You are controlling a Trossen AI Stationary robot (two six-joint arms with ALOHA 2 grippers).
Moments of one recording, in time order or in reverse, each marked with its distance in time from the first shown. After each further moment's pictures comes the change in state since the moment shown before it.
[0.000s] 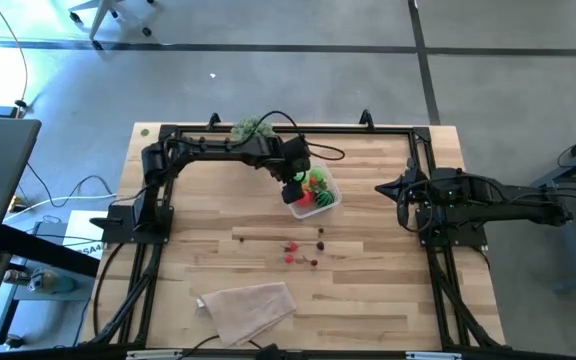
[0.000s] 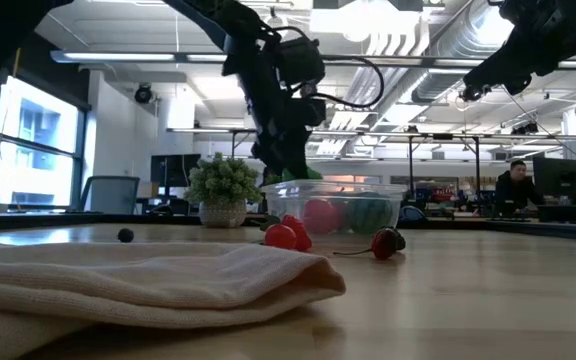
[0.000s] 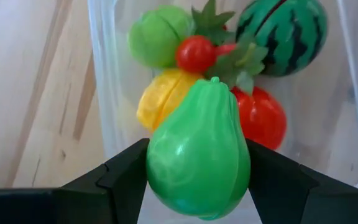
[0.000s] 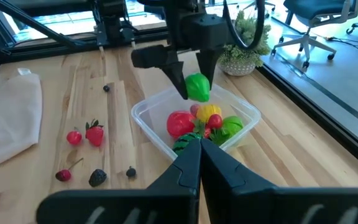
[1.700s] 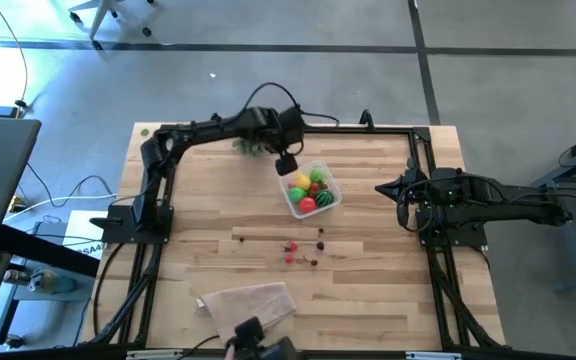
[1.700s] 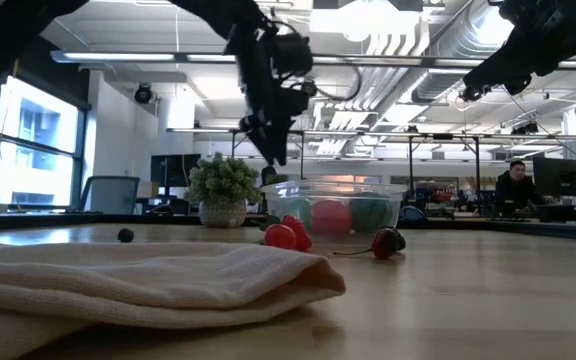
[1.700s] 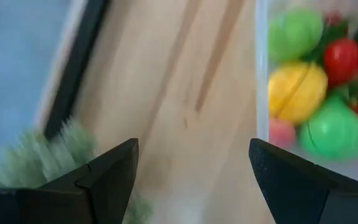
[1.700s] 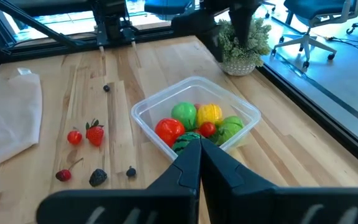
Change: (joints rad) left arm 0.133 0.017 0.232 -0.290 -0.148 0.081; right arm 0.000 0.001 0.000 0.000 0.000 0.000
